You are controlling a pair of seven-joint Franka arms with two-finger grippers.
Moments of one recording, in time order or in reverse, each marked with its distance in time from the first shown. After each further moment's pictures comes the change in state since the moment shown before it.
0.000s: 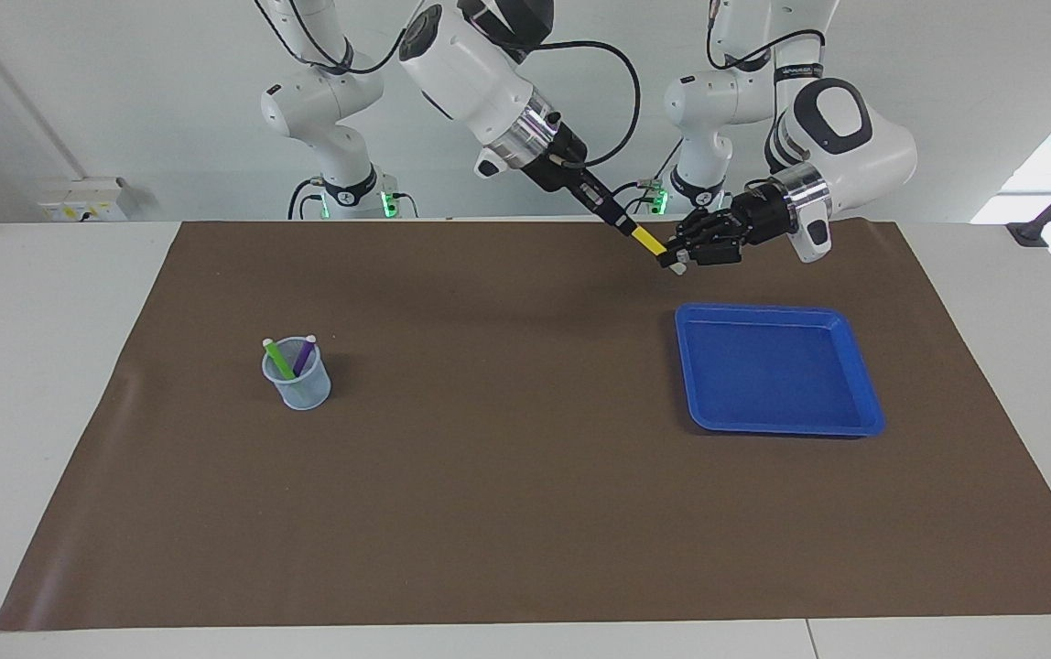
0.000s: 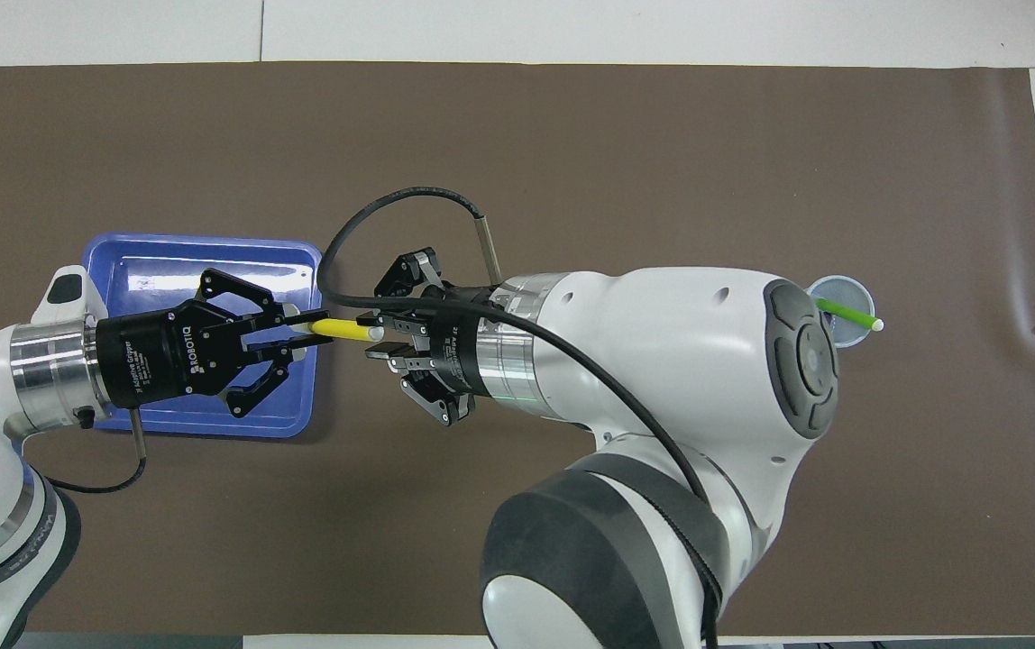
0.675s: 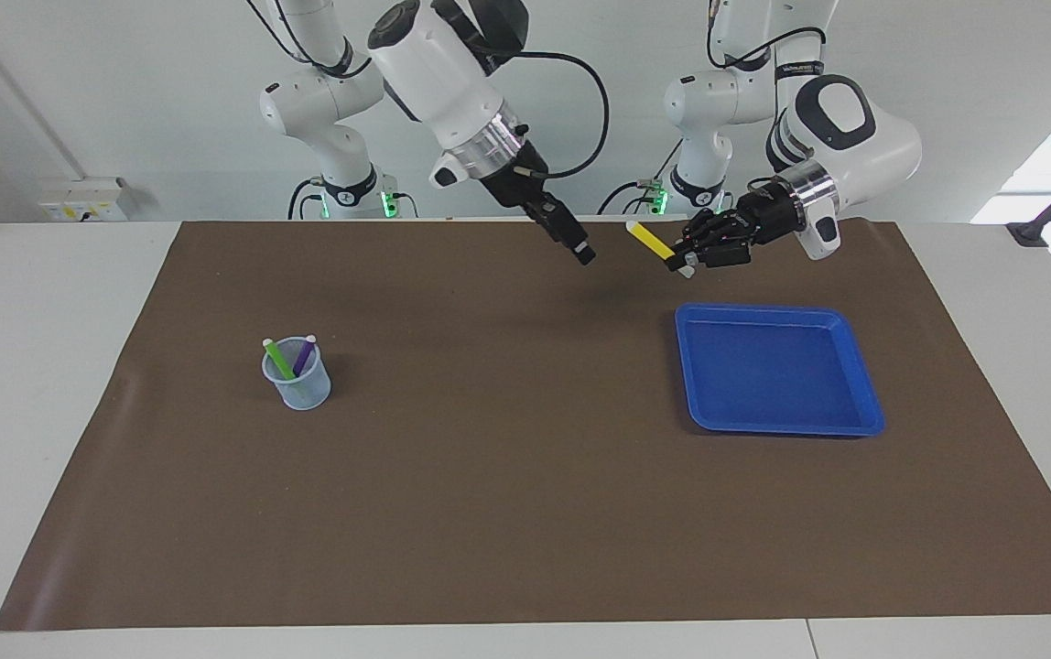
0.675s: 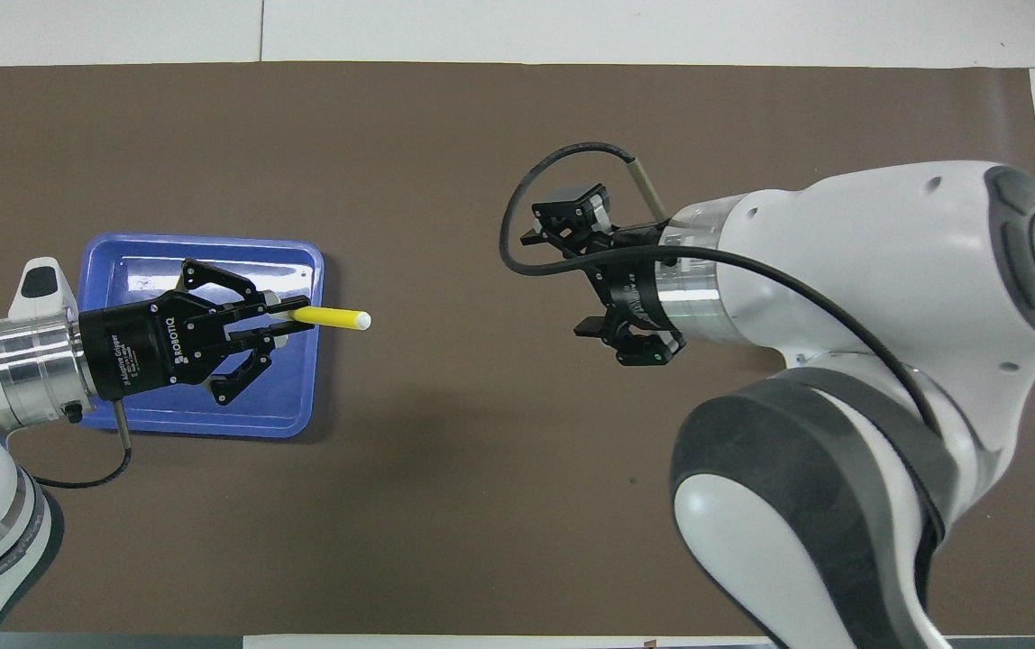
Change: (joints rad) left arm 0.002 0.006 0.002 0.027 0.158 0.090 0.031; right arm -0.221 -0.077 -0.014 -0.003 -0.278 -0.264 -0.312
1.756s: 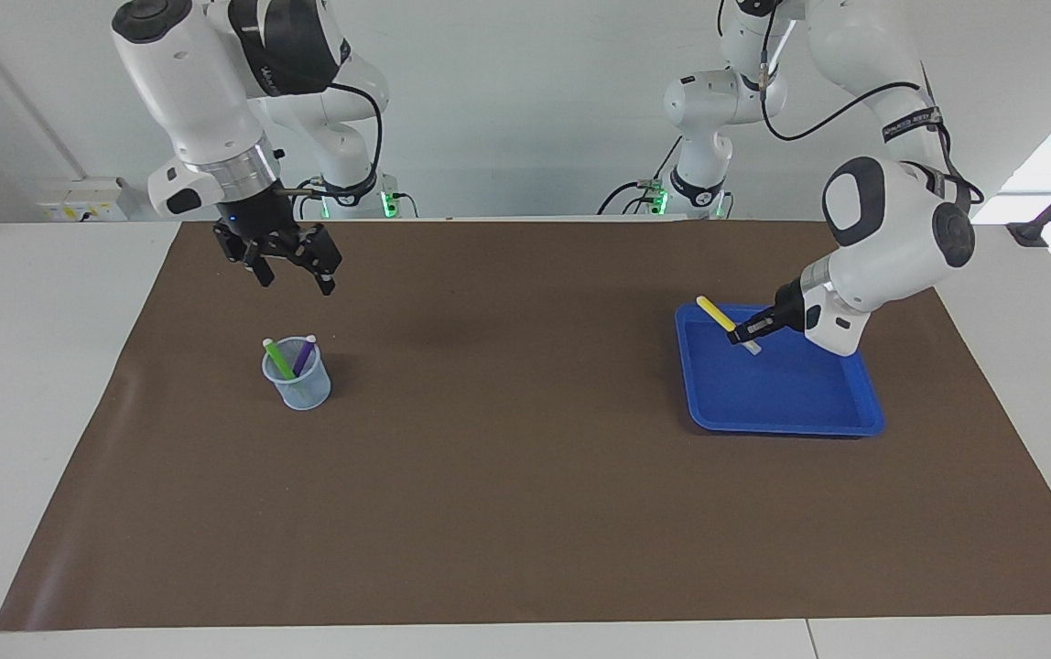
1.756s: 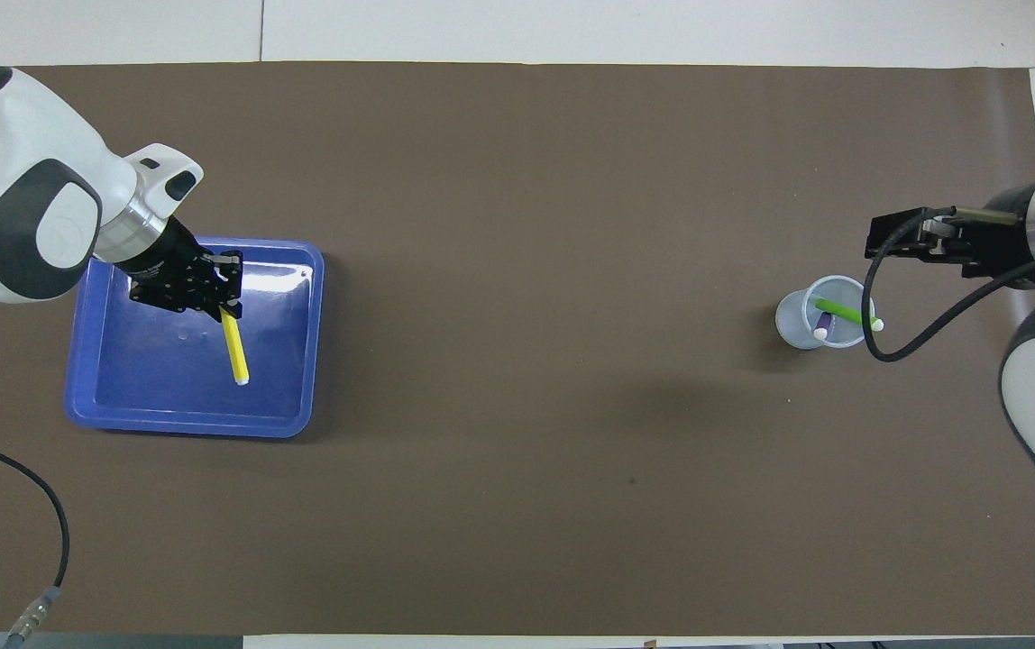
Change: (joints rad) left arm -0.014 0.638 -0.035 0.667 1.186 -0.384 0.508; right arm -0.373 -0.070 -0.006 -0.024 -0.433 -0.247 -0.930
